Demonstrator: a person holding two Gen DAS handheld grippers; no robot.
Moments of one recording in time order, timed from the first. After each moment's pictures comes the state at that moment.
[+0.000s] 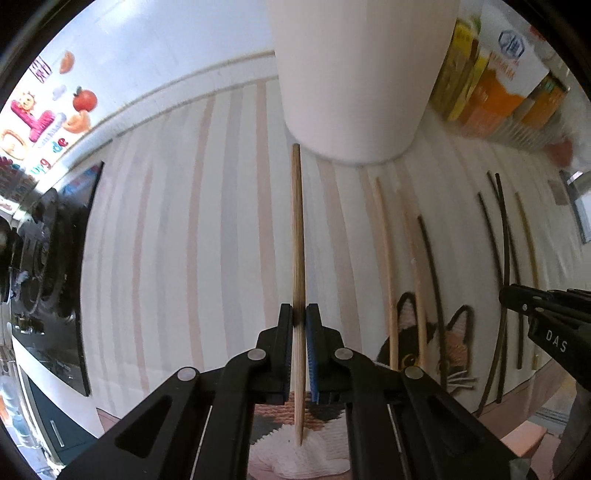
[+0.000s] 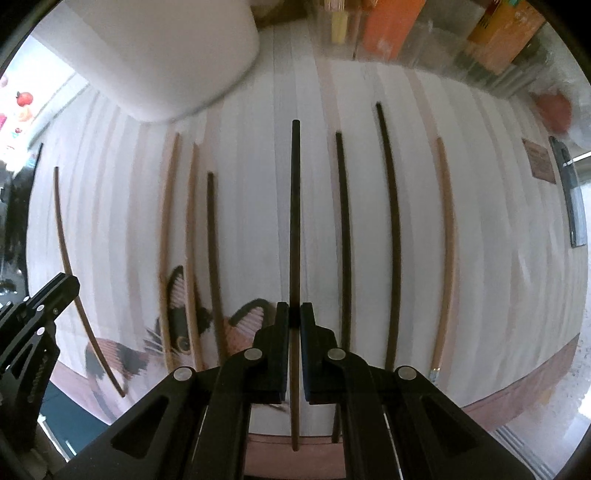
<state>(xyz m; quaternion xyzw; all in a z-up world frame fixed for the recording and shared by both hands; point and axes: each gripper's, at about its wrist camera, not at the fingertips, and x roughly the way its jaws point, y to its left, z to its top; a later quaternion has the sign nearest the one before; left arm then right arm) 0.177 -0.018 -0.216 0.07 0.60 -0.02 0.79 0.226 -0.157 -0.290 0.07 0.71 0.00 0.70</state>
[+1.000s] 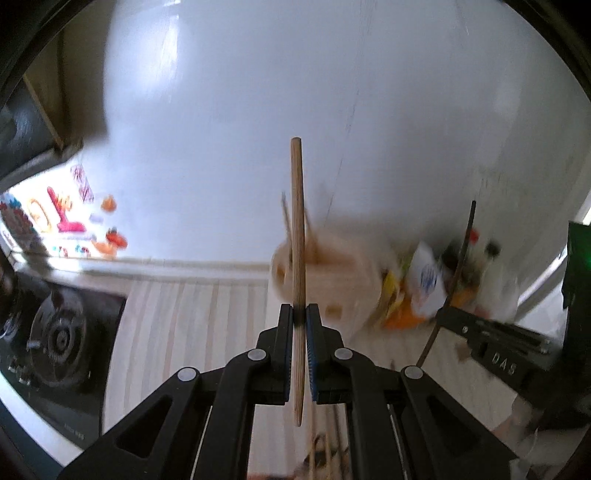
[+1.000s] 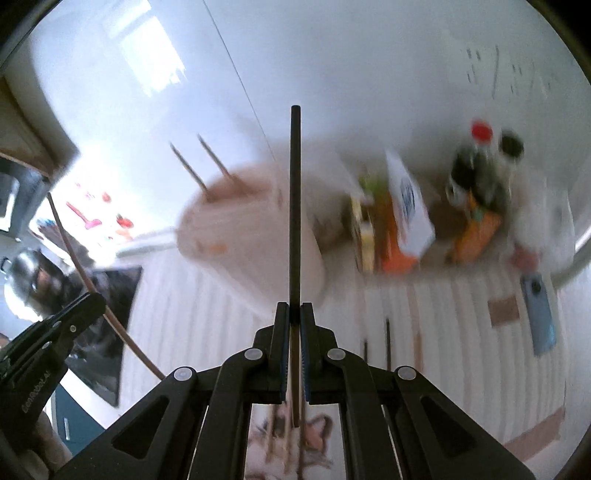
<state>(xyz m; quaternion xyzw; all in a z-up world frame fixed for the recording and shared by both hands) 0.232 0.003 0.003 -0.05 0.40 -0.07 0.91 0.279 -0.175 -0.062 0.12 0.50 0.06 0.86</state>
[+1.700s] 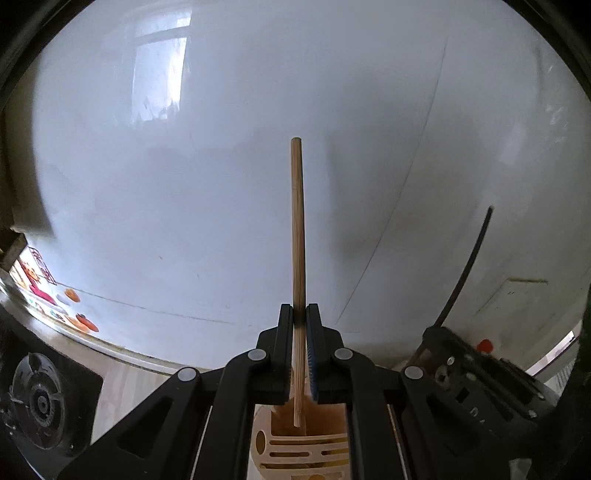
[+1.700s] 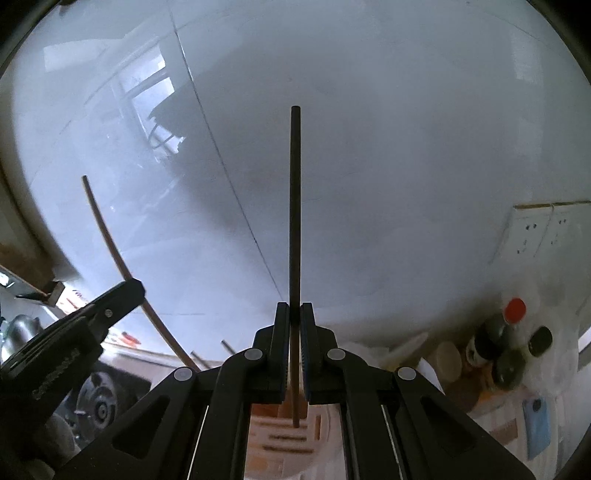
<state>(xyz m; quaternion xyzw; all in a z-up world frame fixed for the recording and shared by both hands) 0.374 -0.001 0.023 -0.07 0.34 -0.06 0.93 0.430 -0.158 0.016 0.11 0.37 0.04 0.92</state>
